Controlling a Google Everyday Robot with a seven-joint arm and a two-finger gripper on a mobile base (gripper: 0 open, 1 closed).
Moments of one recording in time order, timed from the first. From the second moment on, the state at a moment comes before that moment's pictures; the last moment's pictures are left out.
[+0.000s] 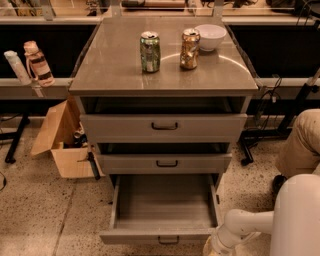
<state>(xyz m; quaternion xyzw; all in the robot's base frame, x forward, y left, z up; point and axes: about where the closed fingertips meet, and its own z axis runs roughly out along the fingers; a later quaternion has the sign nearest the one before) 0.373 -0.208 0.216 -0.63 0.75 0.19 0.07</state>
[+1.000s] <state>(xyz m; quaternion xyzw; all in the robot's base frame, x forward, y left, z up) 0.432 -0.198 0.210 -0.64 0.75 0.17 0.09</state>
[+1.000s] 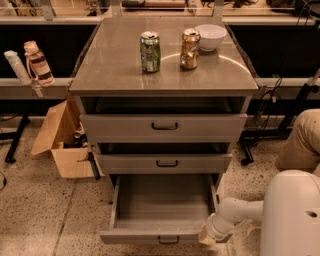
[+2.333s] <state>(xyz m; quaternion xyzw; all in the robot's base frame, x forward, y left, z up) 0.476 -0.202 0.205 -0.64 0.75 0.14 0.09</state>
